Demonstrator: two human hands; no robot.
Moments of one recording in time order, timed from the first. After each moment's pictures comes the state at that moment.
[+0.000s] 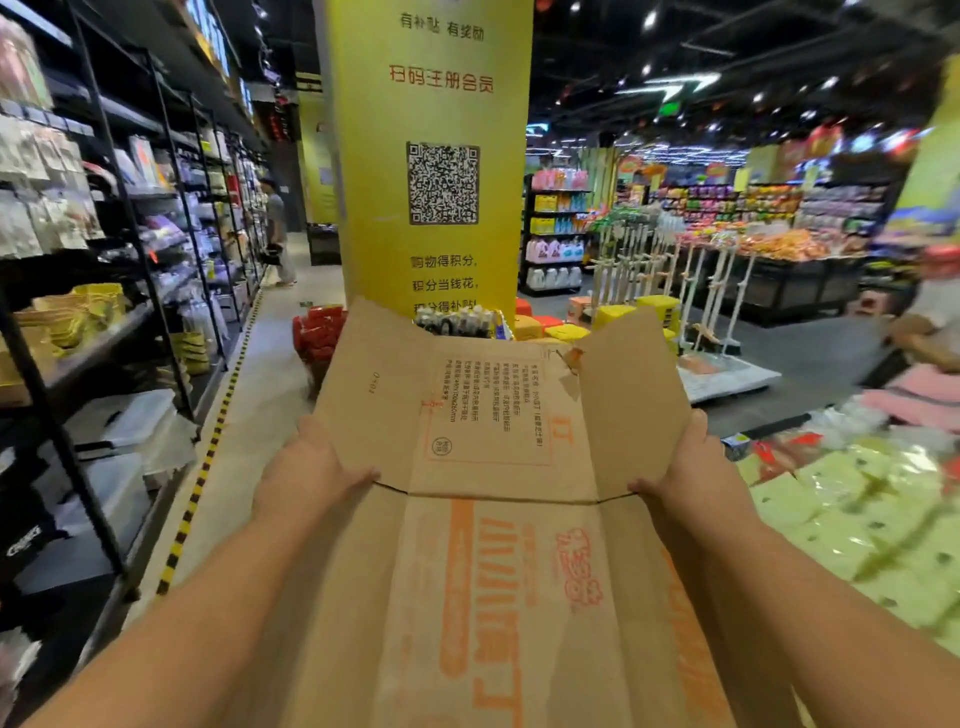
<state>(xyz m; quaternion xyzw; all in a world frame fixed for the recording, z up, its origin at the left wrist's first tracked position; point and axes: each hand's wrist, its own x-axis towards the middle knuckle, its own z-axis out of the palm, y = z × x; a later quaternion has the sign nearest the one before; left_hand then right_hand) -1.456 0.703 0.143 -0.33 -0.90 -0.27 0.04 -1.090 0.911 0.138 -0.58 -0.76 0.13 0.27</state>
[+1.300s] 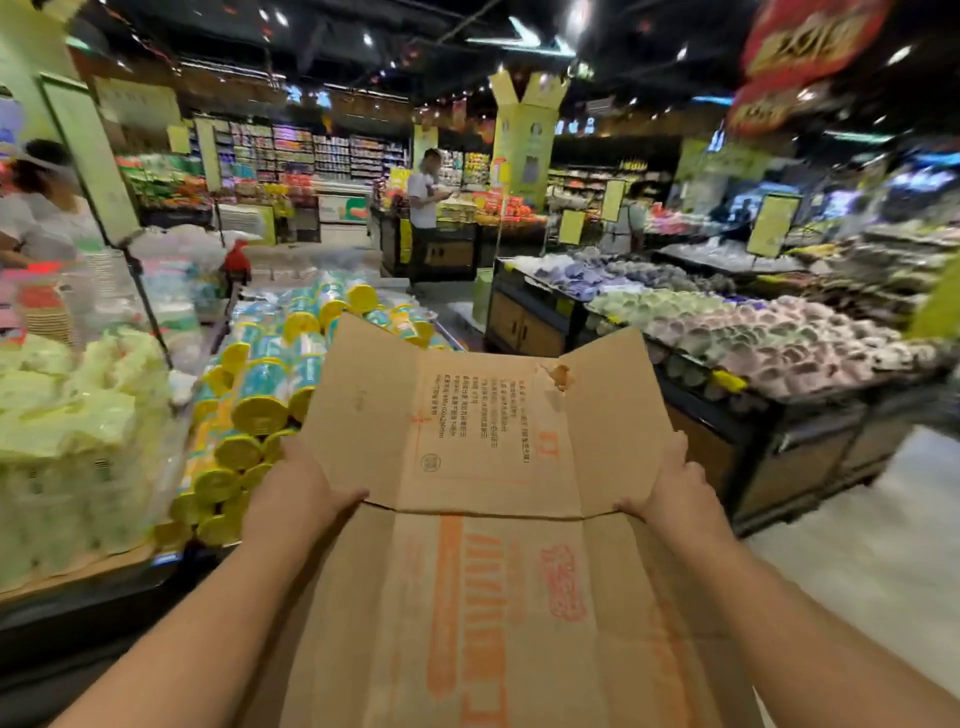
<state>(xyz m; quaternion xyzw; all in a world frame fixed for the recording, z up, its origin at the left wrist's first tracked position) -0.761 0.460 0.091 -0.86 -0.42 -0.18 -0.23 -0.559 0.103 0.109 -0.97 -0.05 -0.05 0.22</state>
